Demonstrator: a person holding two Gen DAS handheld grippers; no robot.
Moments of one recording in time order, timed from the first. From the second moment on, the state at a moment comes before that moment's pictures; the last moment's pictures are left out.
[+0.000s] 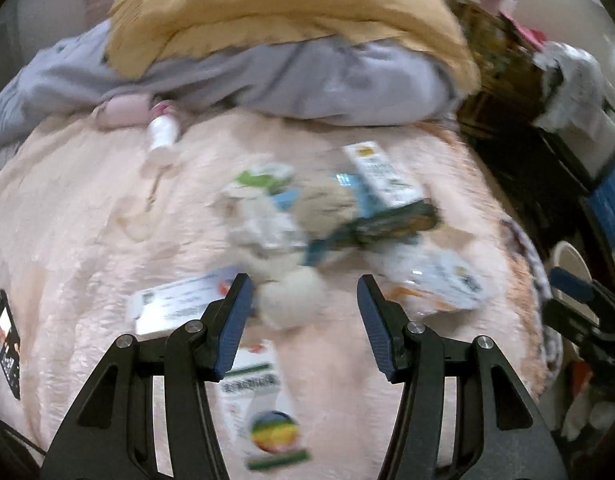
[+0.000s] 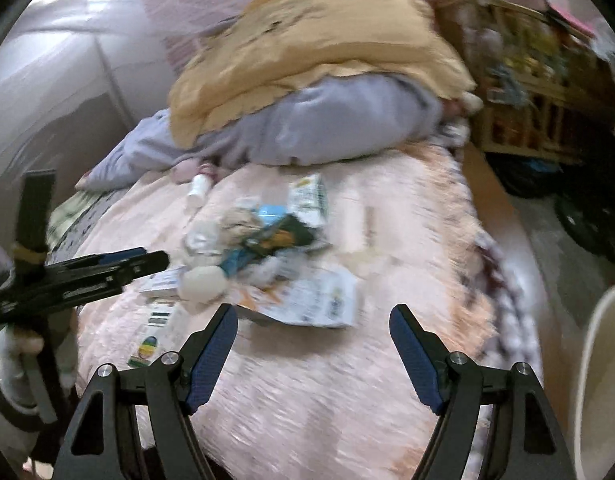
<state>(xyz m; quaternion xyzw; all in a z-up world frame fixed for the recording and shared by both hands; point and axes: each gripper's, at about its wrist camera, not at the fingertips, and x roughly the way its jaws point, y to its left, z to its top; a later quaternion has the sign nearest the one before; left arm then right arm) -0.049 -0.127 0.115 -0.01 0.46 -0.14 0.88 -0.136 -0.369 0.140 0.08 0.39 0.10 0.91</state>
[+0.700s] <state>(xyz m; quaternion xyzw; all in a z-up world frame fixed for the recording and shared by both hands) 0.014 -0.101 0.072 -0.09 0.49 -0.17 0.85 -0.021 -0.292 0.136 0.05 0.42 0.16 0.89</state>
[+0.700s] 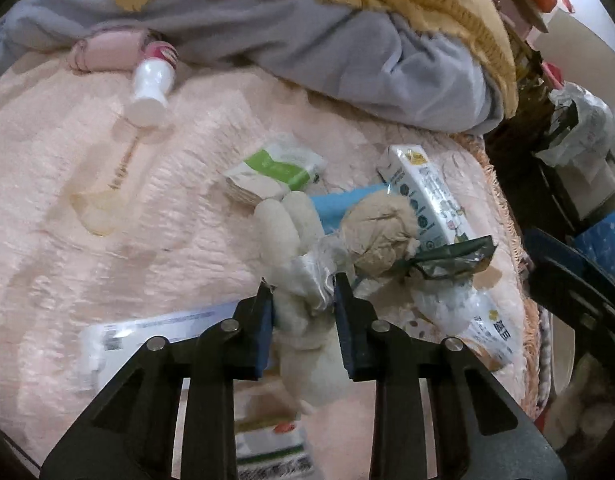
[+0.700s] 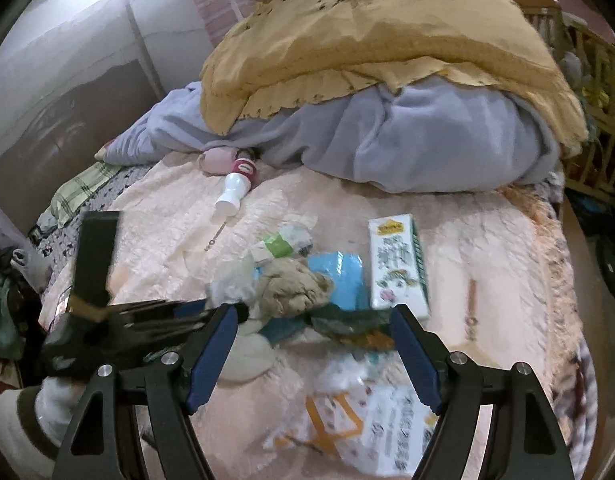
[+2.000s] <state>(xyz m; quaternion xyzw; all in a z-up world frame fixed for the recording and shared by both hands) -0.040 -0.047 0.133 -0.10 0.43 -0.15 0.88 0.010 -0.229 0.117 0.02 0.44 0.20 0.88</state>
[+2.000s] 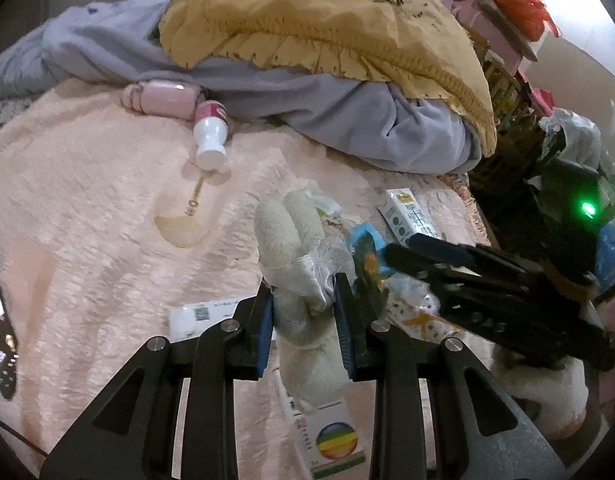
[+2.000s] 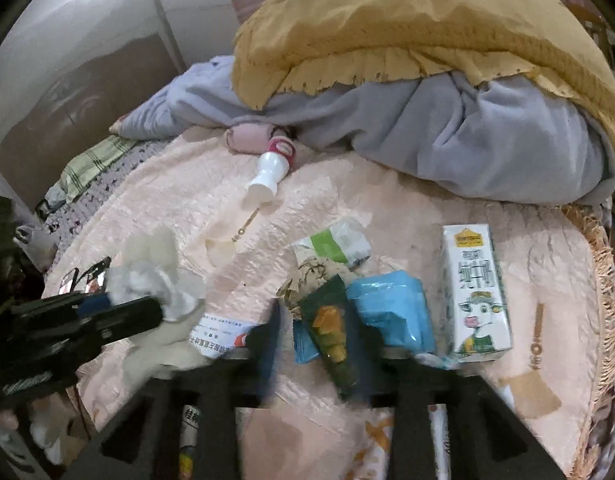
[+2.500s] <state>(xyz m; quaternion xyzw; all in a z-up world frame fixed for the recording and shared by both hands) -0.041 -0.033 0.115 -0.11 0.45 -0.15 0.87 0.065 -0.191 0.071 0.00 0.48 0.19 0.85</state>
